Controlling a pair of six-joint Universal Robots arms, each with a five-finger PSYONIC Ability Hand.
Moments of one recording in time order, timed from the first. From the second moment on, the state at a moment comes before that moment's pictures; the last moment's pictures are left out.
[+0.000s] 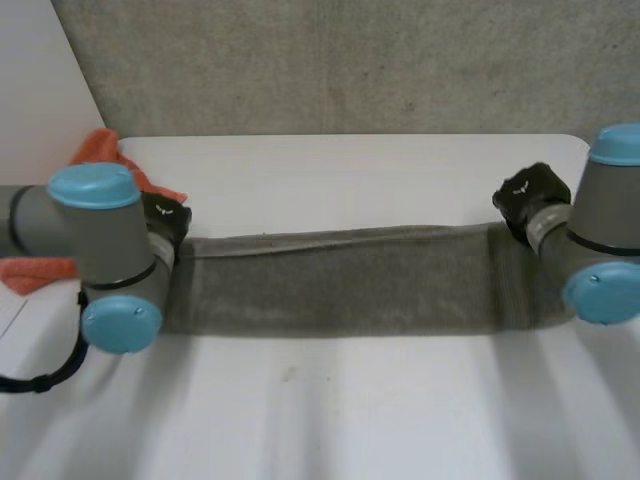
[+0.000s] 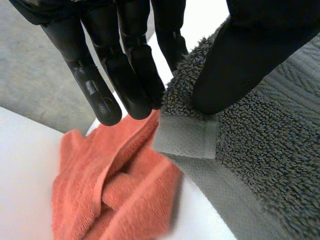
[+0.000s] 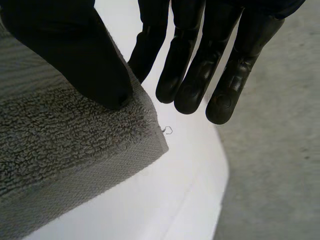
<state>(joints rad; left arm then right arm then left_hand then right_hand) 4.33 -2.27 -1.24 3.25 -1.84 3.80 1.83 -0.87 1.13 0.01 1.60 2.21 1.14 1.20 1.20 1.20 0.97 0.99 1.18 1.18 1.19 1.00</state>
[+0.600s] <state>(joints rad) 4.25 -2.19 -1.34 3.48 -1.86 3.78 1.77 -0.98 1.08 0.01 1.55 2.54 0.19 0.20 0.21 0.20 0.05 0.20 0.22 0.22 0.24 0.07</state>
